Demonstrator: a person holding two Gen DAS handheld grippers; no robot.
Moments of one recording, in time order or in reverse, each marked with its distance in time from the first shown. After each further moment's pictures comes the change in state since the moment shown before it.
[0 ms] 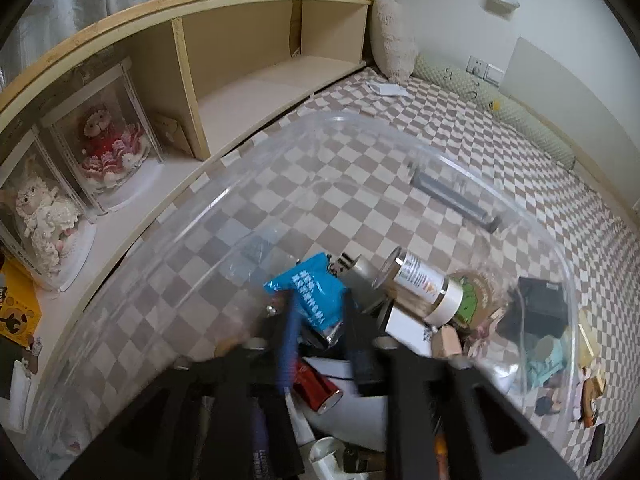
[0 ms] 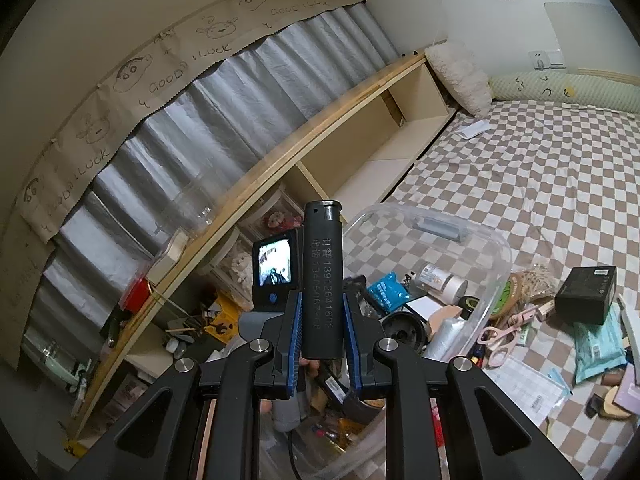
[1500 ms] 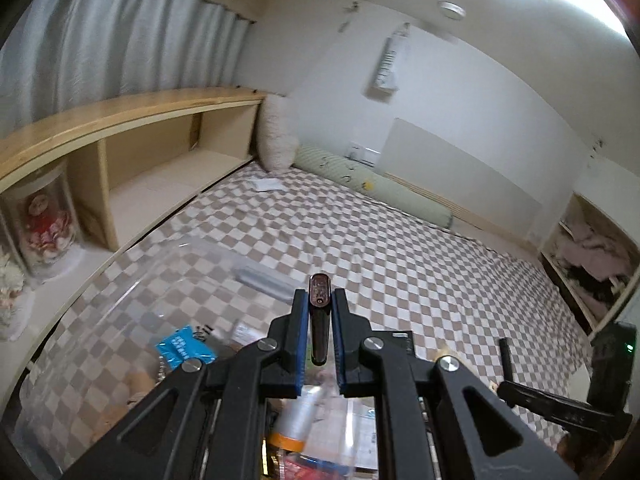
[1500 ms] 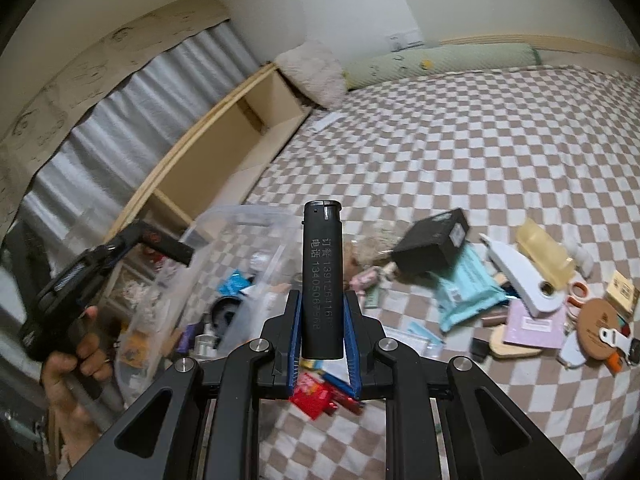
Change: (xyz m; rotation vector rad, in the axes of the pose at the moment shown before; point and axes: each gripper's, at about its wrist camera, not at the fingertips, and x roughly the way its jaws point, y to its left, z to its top) left arm -0.136 -0.035 0.013 0.013 -0.287 -0.416; right arm -0.075 -0.116 -0.042 0.195 -0.038 -0.349
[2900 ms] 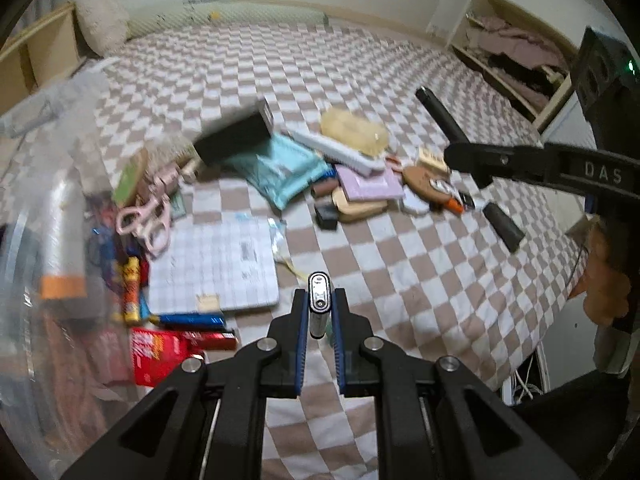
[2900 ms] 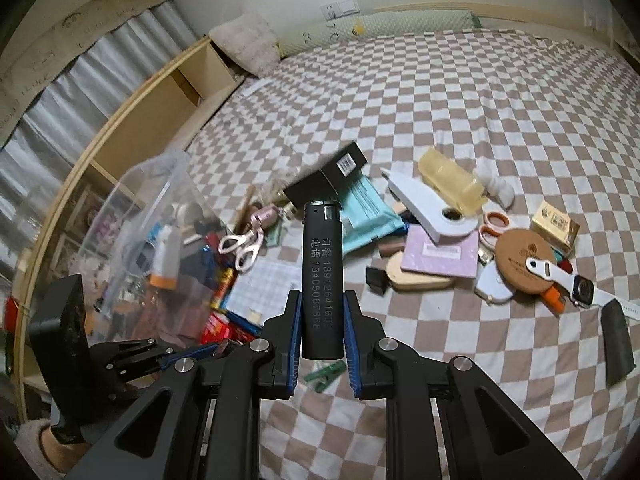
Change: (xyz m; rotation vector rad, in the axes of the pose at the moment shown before) left arm 0.062 -0.149 -0.200 0.430 0.547 -0.245; right arm -0.027 -0.093 -0.060 0.075 0.079 -0.210
